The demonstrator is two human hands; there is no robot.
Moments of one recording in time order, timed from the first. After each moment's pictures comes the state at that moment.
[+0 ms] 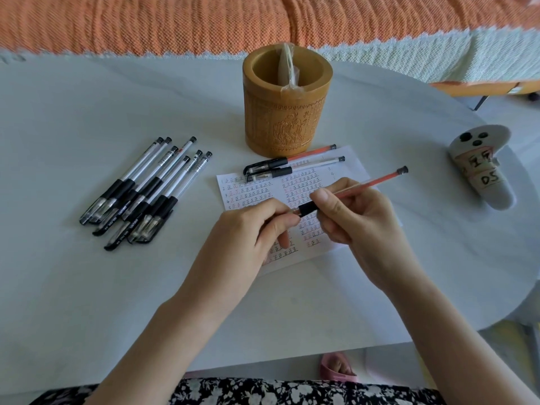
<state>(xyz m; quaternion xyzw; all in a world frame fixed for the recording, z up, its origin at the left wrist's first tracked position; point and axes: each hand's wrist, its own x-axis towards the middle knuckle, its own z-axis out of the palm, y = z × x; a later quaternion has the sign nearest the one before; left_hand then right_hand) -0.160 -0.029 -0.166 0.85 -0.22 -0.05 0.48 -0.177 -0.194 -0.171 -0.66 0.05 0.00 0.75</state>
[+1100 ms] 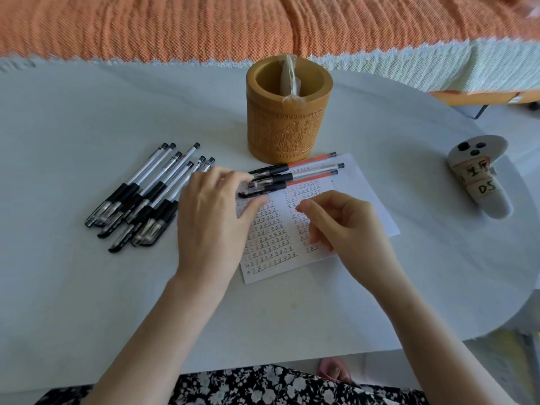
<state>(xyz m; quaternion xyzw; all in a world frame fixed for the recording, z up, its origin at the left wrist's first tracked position) -0.128 -0.022 -0.181 0.95 -0.11 0.16 0.23 -0.176 -0.186 -0.173 -0.81 0.10 -0.02 0.58</state>
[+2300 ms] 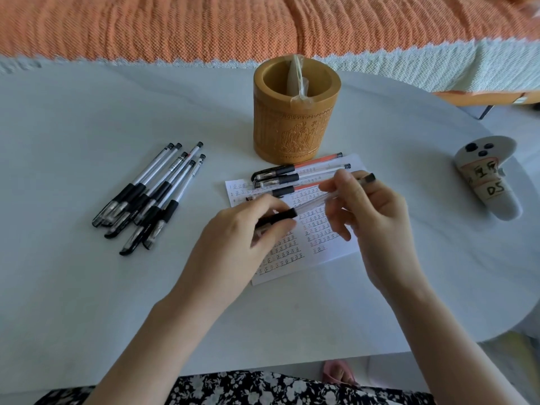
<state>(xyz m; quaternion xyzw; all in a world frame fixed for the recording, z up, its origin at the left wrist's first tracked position) -0.153 -0.016 -0.171 0.87 -0.22 0.01 0.44 -0.173 -0.184 -0.162 -0.67 0.06 -0.11 0.73</state>
